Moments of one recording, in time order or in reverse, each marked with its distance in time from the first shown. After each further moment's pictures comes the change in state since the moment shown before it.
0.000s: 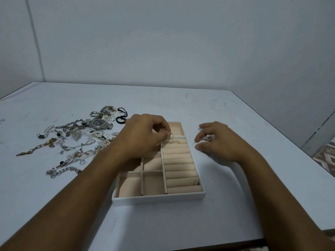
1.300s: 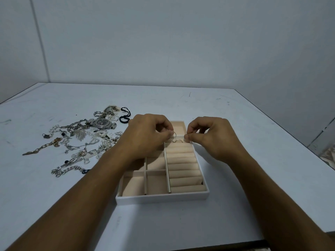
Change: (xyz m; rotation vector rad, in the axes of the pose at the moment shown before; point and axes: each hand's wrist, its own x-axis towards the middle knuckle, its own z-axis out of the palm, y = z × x) left_hand -0.002 -0.001 0.003 -0.005 0.052 -0.013; right_hand -0.006 -0.038 0.013 0.291 0.215 -0.163
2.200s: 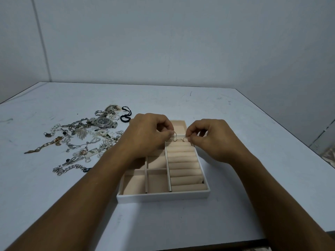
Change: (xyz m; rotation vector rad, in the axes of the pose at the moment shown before) left_hand -0.001 0.000 0.000 0.012 -0.014 0.003; right_hand -0.001 -0.001 -0.001 -0.138 -0.106 0.007
